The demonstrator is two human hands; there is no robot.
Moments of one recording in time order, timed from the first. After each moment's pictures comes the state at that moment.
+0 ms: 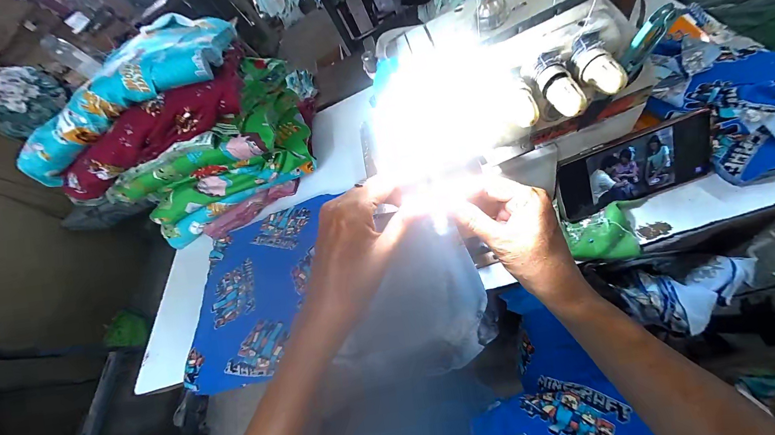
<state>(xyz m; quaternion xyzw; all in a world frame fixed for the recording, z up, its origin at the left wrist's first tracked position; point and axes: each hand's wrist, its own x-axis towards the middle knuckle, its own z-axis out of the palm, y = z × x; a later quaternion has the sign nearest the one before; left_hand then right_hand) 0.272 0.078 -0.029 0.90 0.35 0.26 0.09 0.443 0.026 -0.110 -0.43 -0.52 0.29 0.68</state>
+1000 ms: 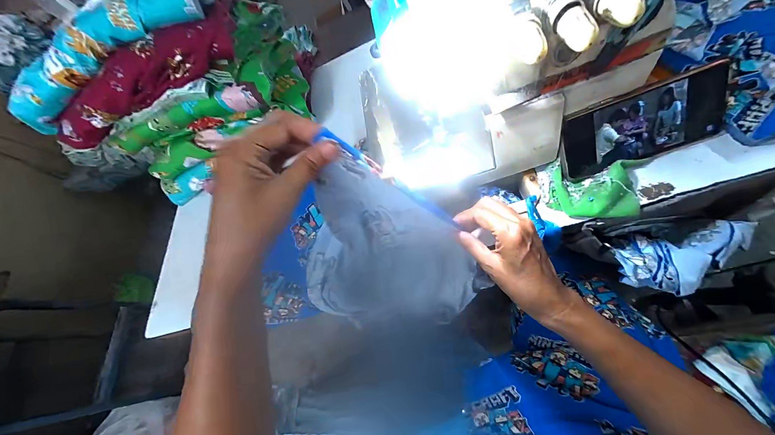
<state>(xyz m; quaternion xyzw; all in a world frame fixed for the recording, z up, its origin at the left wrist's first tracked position) 0.209 0.103 -0.006 0.87 0.33 0.31 0.18 0.425 -0.007 -0.181 -0.52 -0.63 0.15 0.55</state>
